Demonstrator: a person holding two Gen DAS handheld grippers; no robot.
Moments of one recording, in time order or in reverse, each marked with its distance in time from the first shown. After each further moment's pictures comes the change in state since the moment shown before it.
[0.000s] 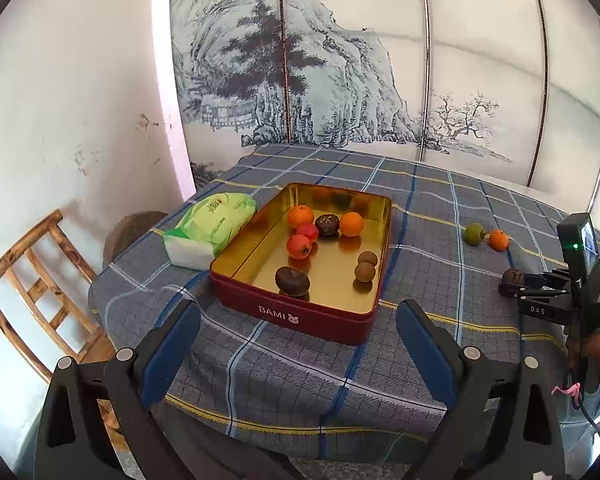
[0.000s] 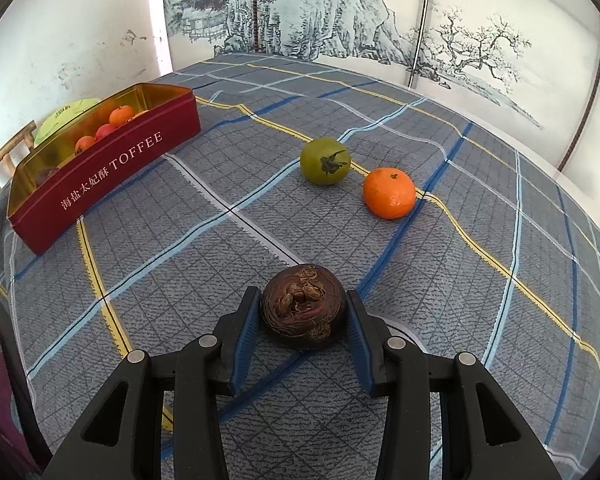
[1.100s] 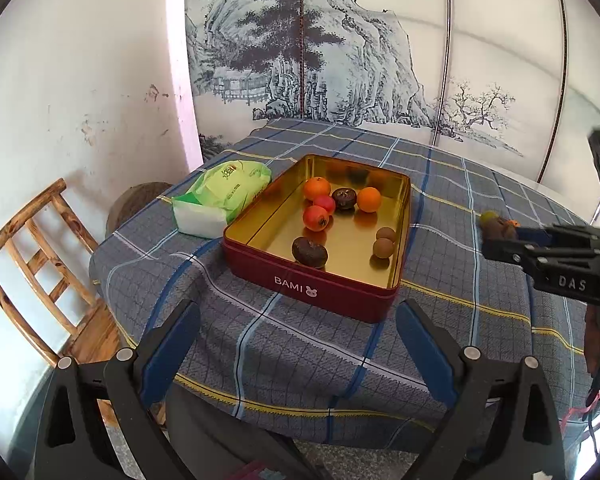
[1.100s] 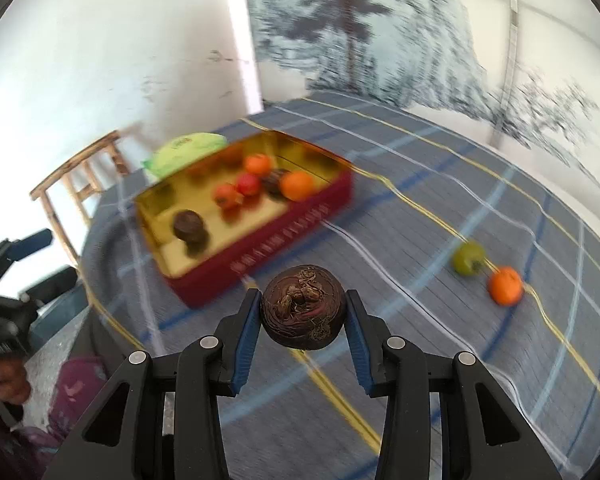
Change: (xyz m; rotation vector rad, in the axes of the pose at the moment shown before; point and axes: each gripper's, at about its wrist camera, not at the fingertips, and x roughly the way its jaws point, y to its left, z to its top) left arm 0.011 0.017 -0.012 -0.049 0.078 0.012; right arm -0.059 0.118 0.051 -0.119 -0.092 0.265
